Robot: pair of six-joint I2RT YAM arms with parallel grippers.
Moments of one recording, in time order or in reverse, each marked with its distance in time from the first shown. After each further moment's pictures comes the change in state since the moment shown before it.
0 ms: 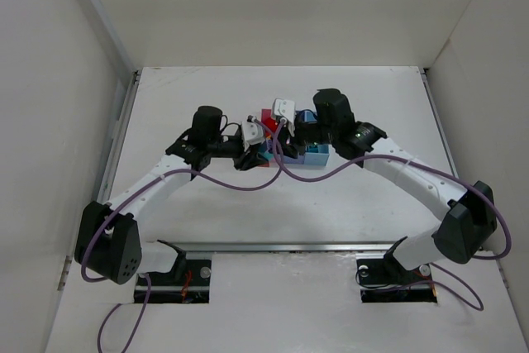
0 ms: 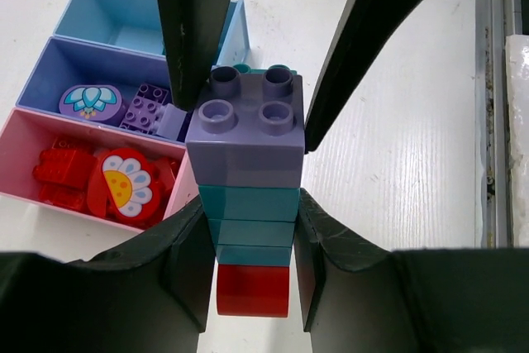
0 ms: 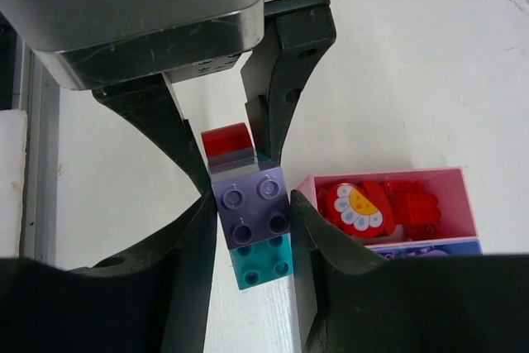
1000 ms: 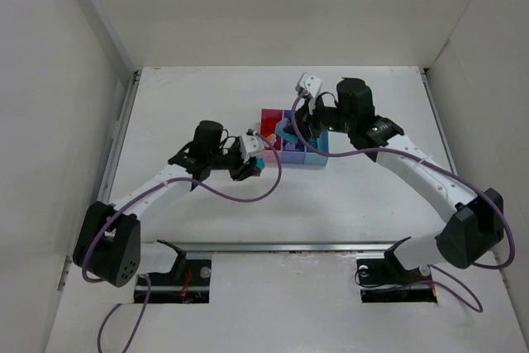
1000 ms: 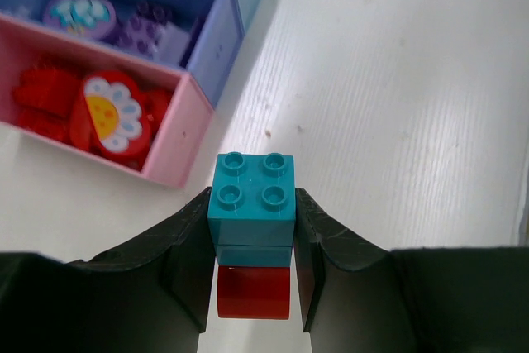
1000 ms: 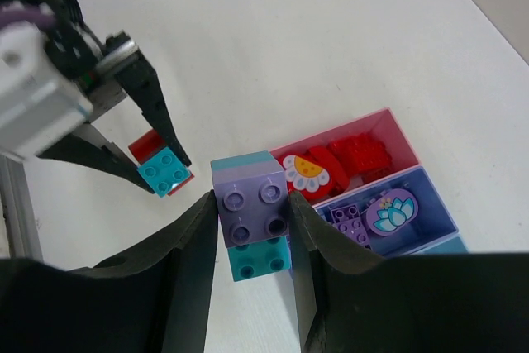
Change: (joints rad) left arm -0.002 -0.019 -0.117 0.051 -0.130 0.005; right arm -0.138 -0.045 -0.016 0.068 0.066 0.215
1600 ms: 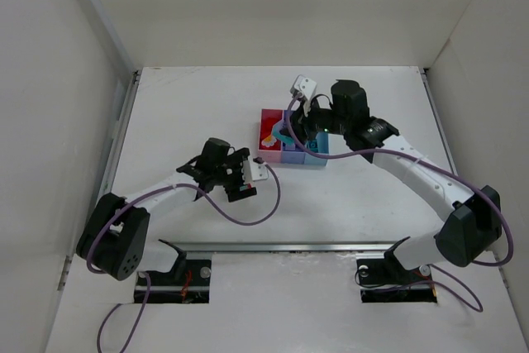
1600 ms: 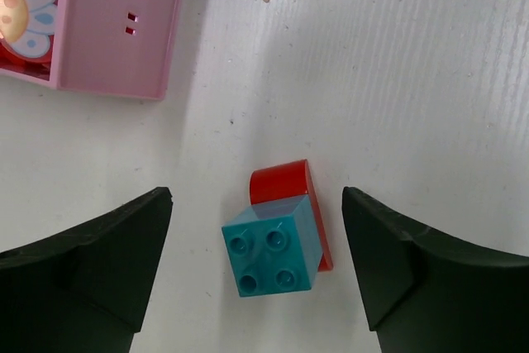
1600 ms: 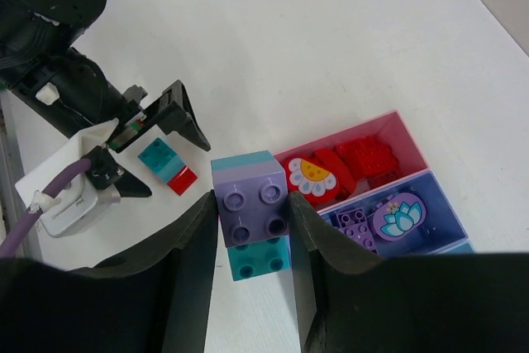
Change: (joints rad) left arm -0.046 0.048 -0.169 0.011 -0.269 0.332; right arm 0.033 0.015 0.000 0.011 0.030 0.005
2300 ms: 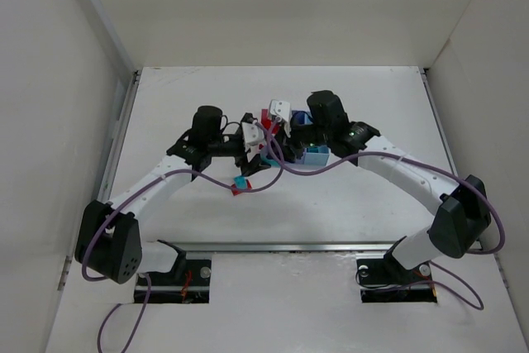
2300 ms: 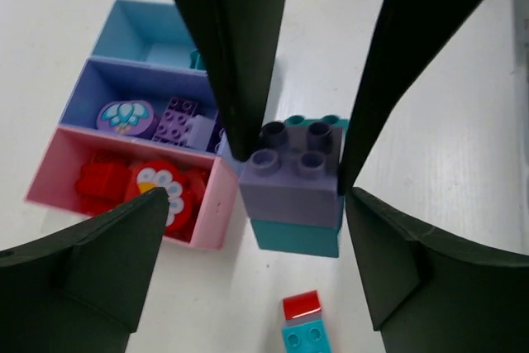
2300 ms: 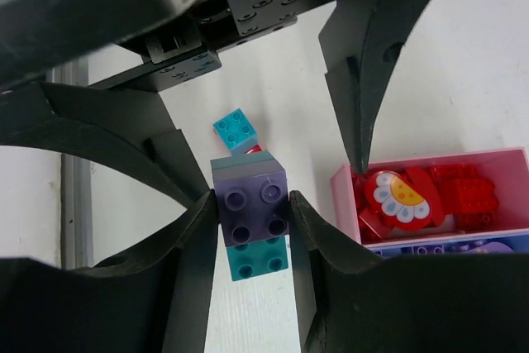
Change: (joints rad) left arm 0.048 -0.025 0.270 0.013 0.362 -0.285; right arm 0.113 0.074 0.024 -0.110 -0.111 -0.136
